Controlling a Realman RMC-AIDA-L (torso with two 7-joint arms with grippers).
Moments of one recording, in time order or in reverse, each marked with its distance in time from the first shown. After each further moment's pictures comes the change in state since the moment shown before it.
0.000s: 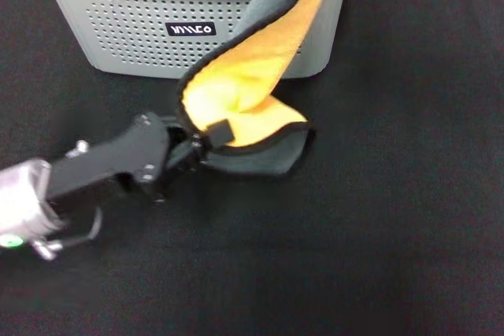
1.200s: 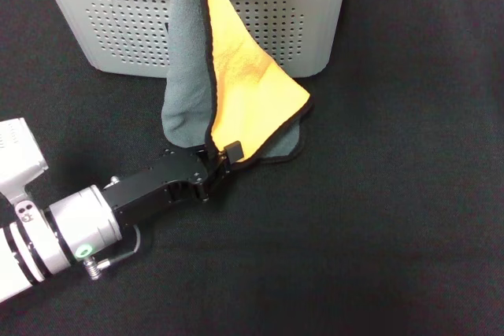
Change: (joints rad) left arm -0.035 -0.054 -0.036 -0.193 -0.001 -0.405 0.098; right arm 0.350 0.007 -0.222 0.217 -0.211 -0.212 -0.137
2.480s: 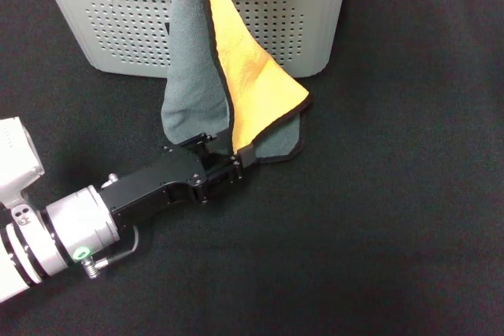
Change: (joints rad) left arm 0.013 -0.003 -0.002 0.020 0.002 0.028 0.047; right arm 0.017 -0.003 0.004 0.013 -0.025 -0.014 0.013
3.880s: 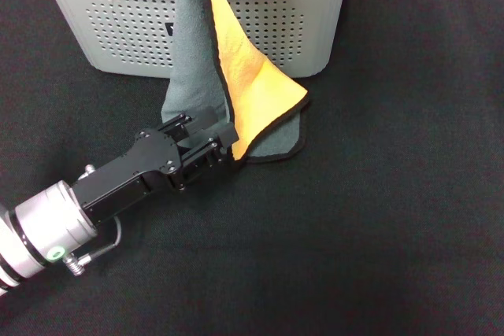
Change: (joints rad) left arm 0.045 0.002 -0.066 0.041 -0.008 0.130 -0.013; right arm -0.005 0.003 -0.009 0.021 0.000 0.000 0.007
